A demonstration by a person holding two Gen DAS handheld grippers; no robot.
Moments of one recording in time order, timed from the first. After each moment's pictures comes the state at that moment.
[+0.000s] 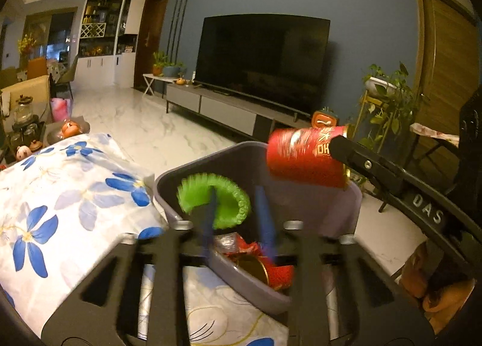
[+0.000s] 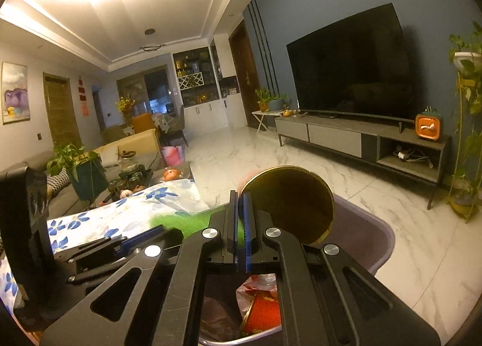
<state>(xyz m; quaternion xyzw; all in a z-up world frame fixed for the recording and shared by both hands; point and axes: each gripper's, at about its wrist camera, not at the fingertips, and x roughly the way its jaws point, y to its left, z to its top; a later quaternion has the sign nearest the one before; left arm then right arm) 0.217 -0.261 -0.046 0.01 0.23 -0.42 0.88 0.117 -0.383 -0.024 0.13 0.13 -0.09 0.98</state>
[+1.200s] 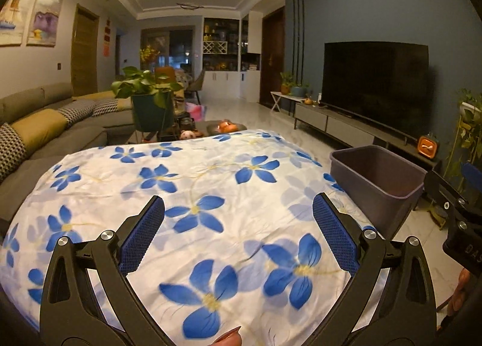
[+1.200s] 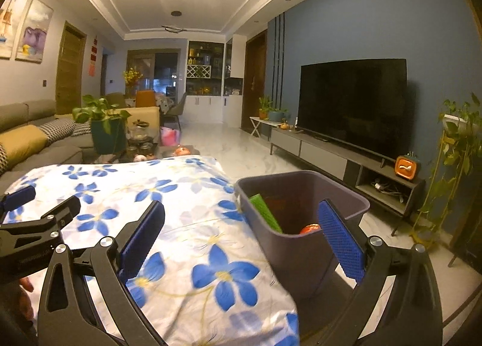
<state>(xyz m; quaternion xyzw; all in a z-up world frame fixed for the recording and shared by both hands) 0.061 -0.034 -0.008 0.01 0.20 -0.11 0.97 -0.013 -0.214 0.000 0.00 0.15 -0.13 0.98</state>
